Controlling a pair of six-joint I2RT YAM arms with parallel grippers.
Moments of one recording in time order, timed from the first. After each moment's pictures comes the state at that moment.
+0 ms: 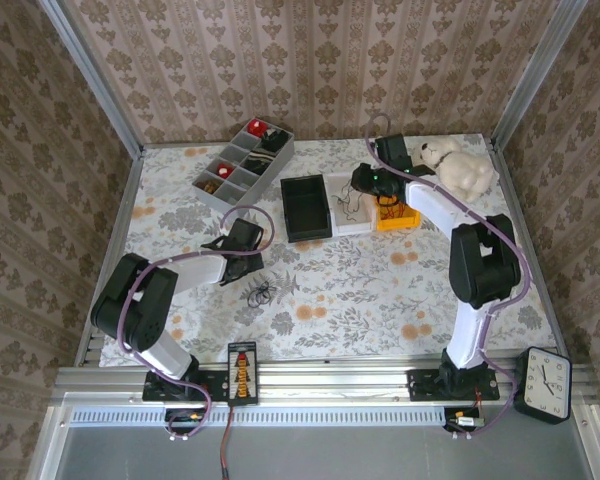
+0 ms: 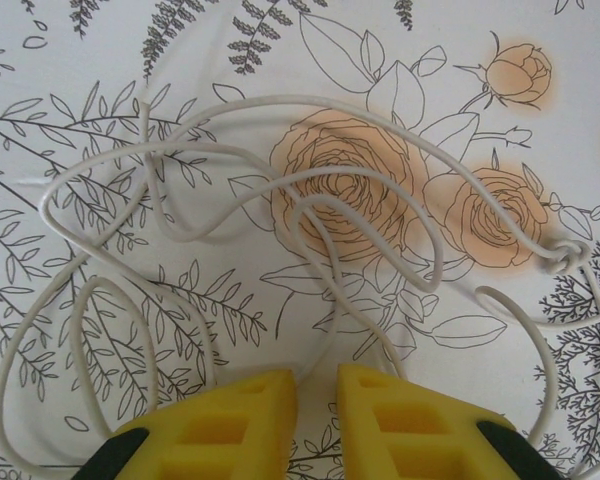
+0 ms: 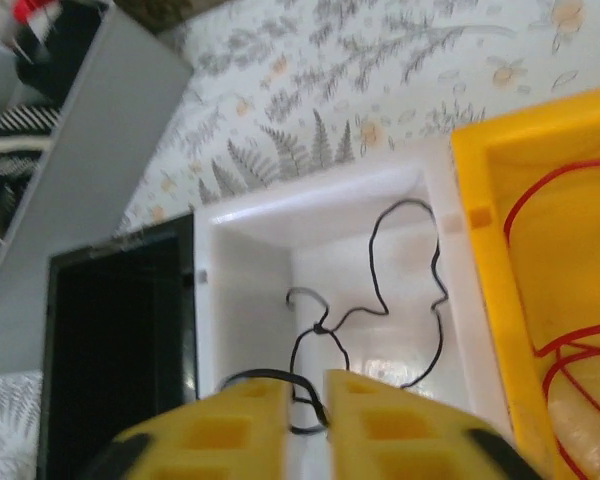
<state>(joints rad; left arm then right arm) -0.52 1.60 0.73 -0.18 -0.20 -0.66 0.25 1.91 1.49 -0.38 -0.15 0.49</state>
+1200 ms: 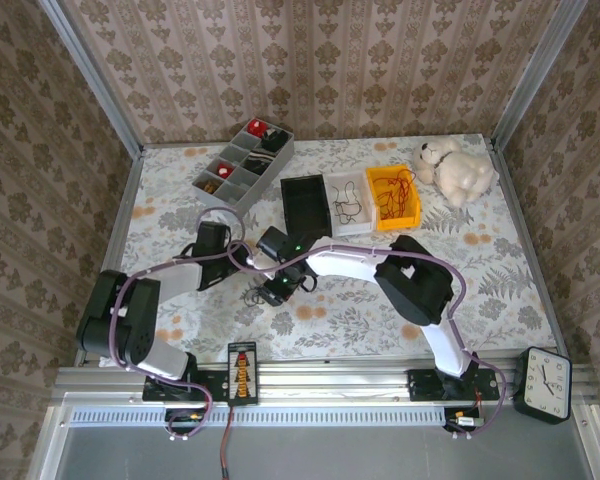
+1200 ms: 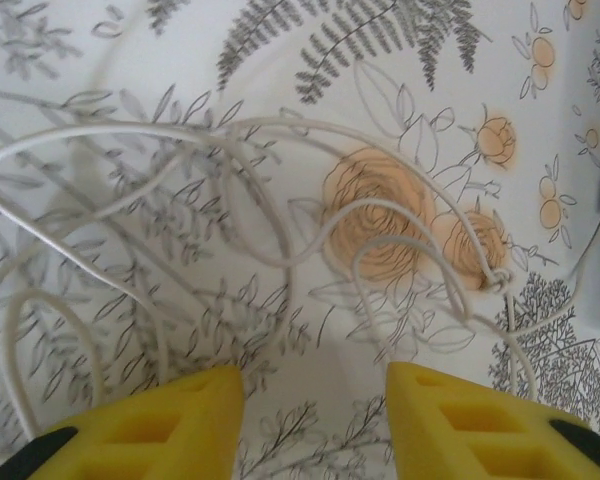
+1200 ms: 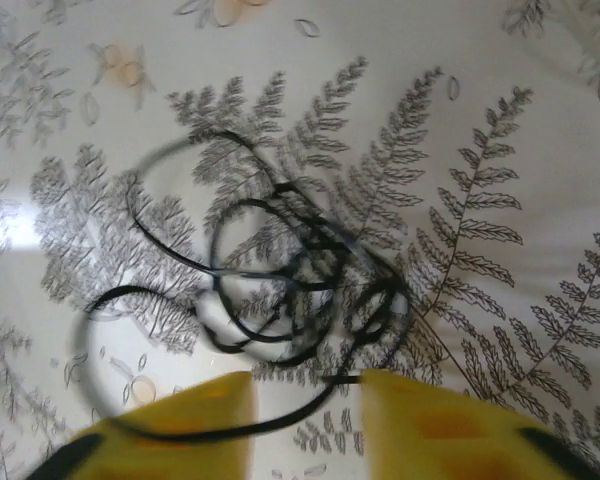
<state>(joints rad) -0.31 1.48 0.58 -0.02 0.13 -0.69 0.92 2.10 1.49 -0.58 -0.26 0.00</state>
